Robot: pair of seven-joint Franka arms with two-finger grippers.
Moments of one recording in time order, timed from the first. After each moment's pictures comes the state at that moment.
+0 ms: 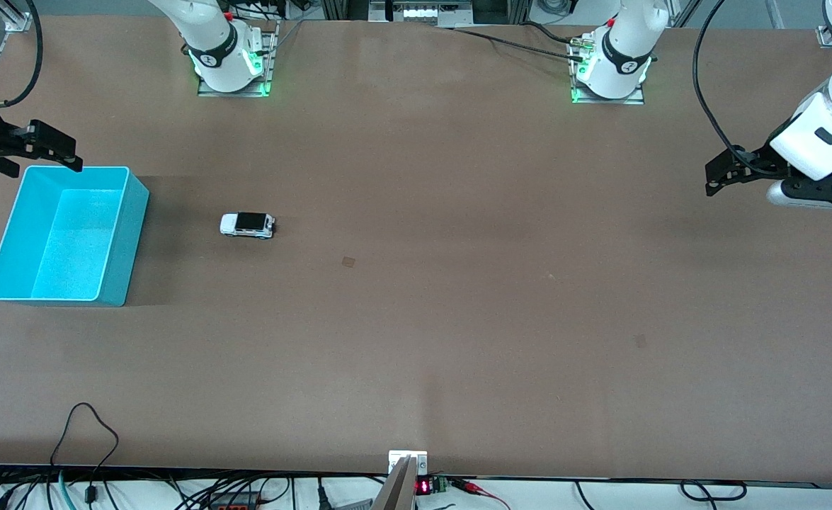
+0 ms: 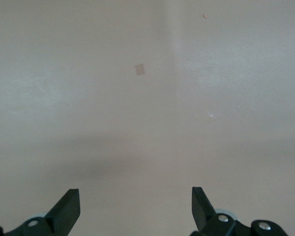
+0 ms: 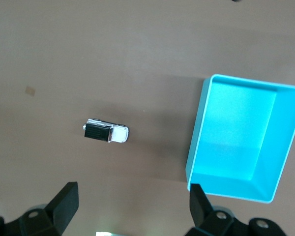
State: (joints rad) left arm -0.02 -0.02 -0.03 -1.72 0.02 1.70 0.03; right arm 0.04 0.03 -0.06 -1.55 0.01 1.52 -0.21
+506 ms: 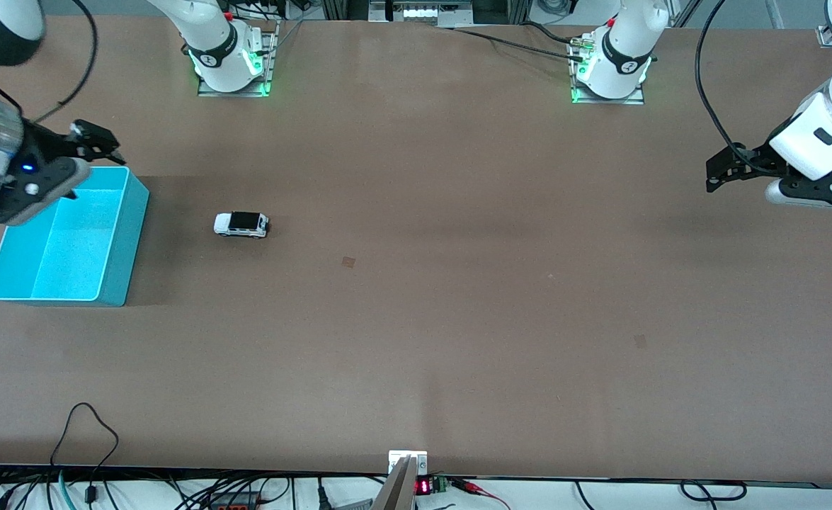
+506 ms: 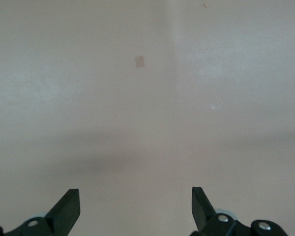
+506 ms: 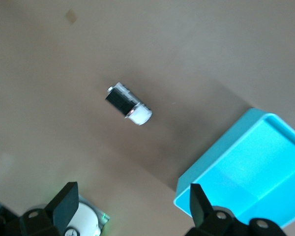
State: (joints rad) left arm -0.02 -0.03 -0.03 -1.72 0.02 1.67 0.05; right arm 0.12 0.11 -0.05 -1.59 0.02 1.47 -0.63
